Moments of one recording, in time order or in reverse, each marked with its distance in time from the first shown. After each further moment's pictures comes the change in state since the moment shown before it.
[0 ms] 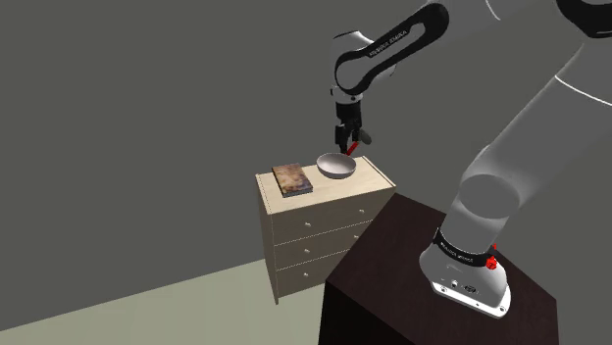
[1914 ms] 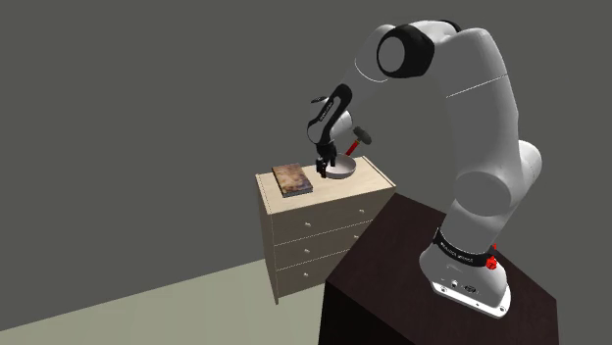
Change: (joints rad) arm -0.100 0.883 -0.059 0.510 -0.012 0.391 -0.126
